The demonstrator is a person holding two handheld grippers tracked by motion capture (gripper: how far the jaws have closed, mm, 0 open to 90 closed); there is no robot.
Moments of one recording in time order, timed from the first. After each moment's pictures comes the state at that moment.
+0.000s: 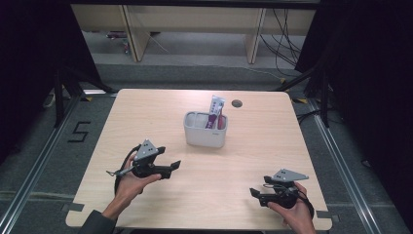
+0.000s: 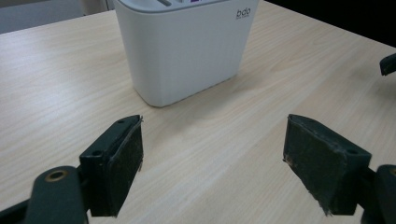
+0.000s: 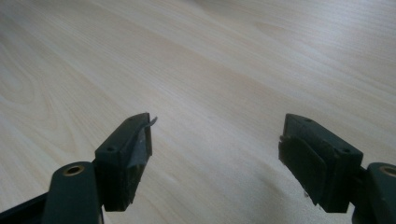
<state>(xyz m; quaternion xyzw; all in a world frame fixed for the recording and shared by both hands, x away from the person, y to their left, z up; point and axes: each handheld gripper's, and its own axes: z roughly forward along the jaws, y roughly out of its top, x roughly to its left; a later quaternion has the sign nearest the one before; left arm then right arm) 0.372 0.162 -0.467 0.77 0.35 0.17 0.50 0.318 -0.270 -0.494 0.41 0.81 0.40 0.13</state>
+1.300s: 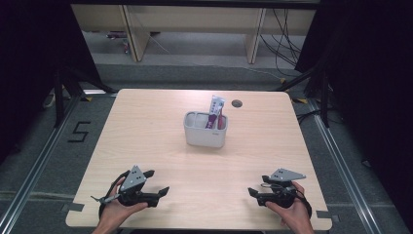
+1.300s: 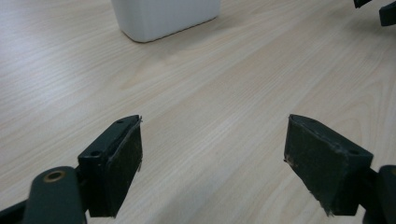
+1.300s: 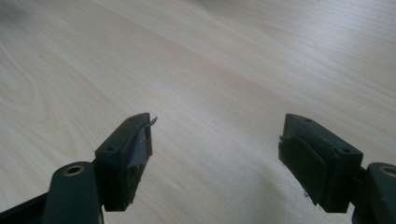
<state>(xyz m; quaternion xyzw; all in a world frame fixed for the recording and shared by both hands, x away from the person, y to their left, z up) 0.311 0.189 -0.495 0.80 0.34 0.17 0.47 0.319 -0.264 -0.494 0.41 0.81 0.39 0.13</state>
